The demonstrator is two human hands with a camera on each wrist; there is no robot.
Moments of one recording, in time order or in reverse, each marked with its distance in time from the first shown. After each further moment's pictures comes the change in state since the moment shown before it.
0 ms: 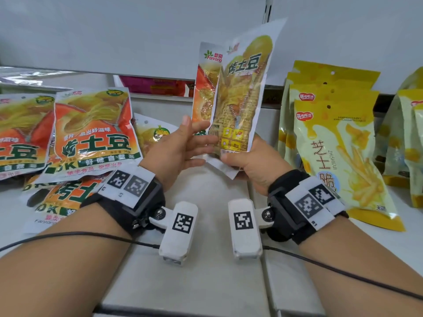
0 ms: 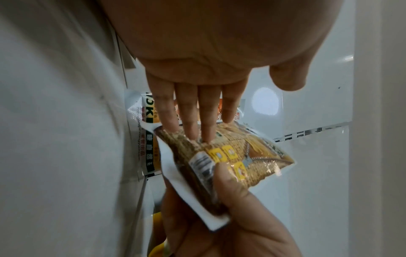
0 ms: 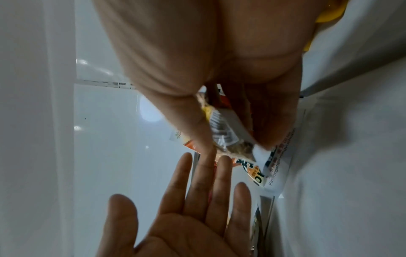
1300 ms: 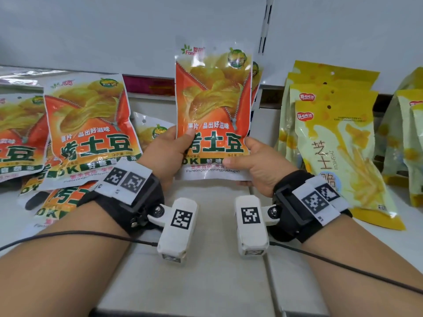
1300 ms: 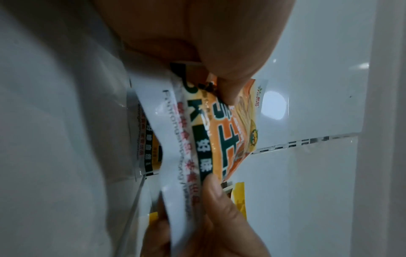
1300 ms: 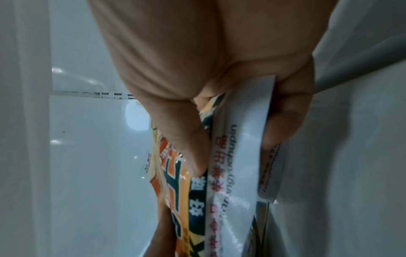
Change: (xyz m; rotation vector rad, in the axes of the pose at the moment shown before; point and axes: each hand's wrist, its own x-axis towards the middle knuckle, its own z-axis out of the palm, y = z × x) left_hand 0.006 -0.009 -0.012 0.080 0.183 -0.075; right_hand 0.005 0.012 -0.011 0.074 -0.069 0.111
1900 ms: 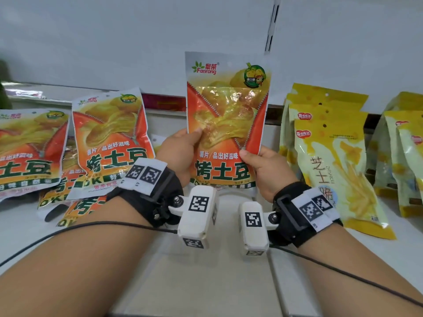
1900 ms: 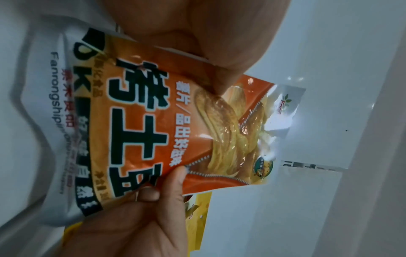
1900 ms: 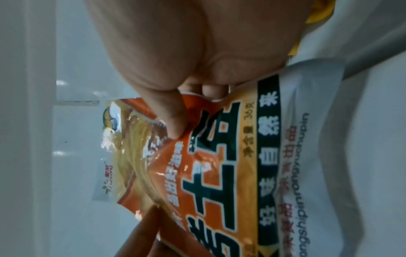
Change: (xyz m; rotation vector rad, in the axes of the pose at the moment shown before) left_hand 0.012 0.030 0.011 -0.364 0.056 -0.073; right_hand 0.004 -0.011 0.007 0.150 0.253 -0.096
